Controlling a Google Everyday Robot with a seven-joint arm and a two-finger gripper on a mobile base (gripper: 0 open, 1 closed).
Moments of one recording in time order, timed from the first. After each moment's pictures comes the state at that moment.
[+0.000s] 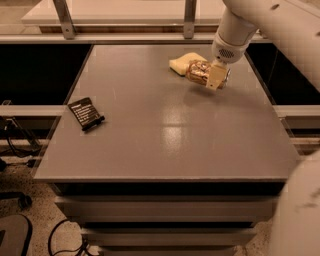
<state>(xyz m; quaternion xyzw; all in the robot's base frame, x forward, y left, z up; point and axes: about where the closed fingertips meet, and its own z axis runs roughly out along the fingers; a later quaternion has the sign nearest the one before) 0.689 -0.186 0.878 -0.53 0.82 -0.09 0.17</state>
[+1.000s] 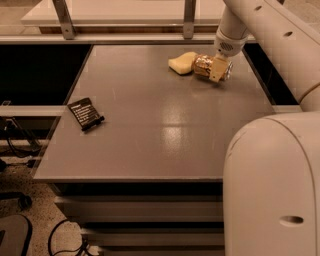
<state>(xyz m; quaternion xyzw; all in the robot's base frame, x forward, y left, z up) 0.751 -0.210 0.864 -0.50 0.84 -0.09 0.16</state>
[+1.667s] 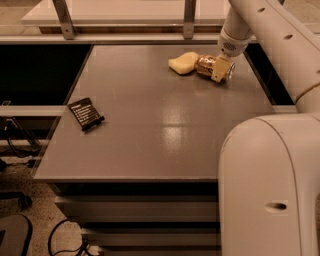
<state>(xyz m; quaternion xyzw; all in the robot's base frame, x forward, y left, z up) 0.759 -0.225 0.857 -0.48 0.86 -0.08 0.16</state>
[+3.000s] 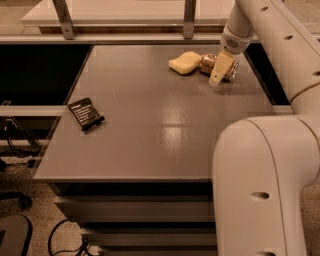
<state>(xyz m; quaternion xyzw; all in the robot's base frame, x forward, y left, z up) 0.765 -0.230 0.859 -0.48 0.86 -0.07 0.16</state>
